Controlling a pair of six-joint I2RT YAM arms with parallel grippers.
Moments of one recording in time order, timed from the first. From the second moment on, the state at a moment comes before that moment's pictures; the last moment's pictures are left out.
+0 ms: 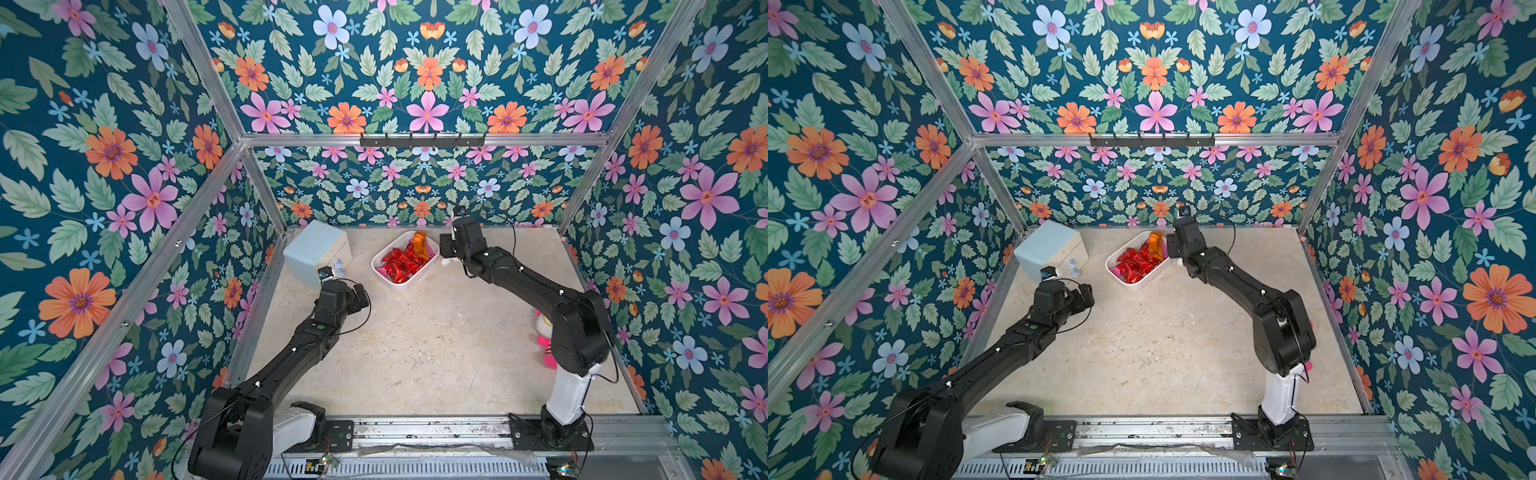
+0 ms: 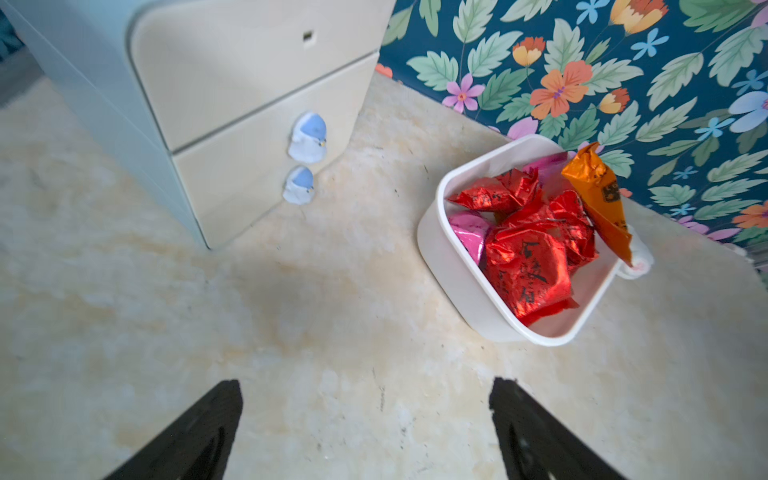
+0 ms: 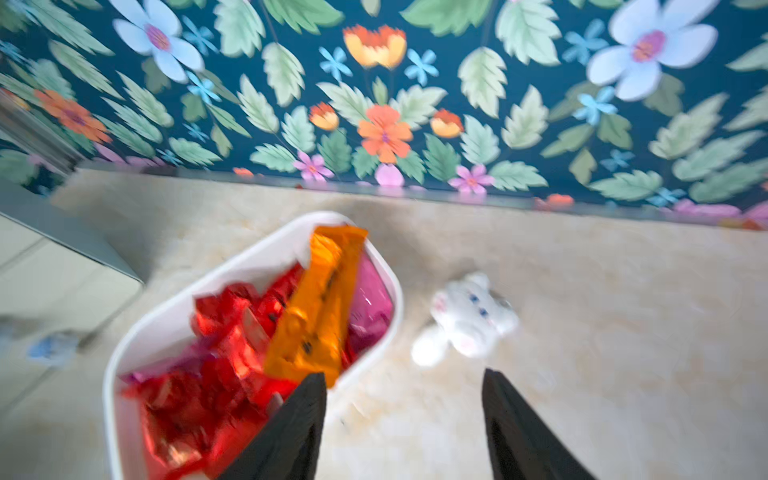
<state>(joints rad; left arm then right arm) -0.33 1.16 0.57 0.03 -0.23 -0.47 0.55 1.75 1.34 -0.14 0.34 0.22</state>
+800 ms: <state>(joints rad) -0.13 1.43 0.36 0.71 -0.25 -0.03 0.17 1.29 0.28 0.74 0.38 0.19</state>
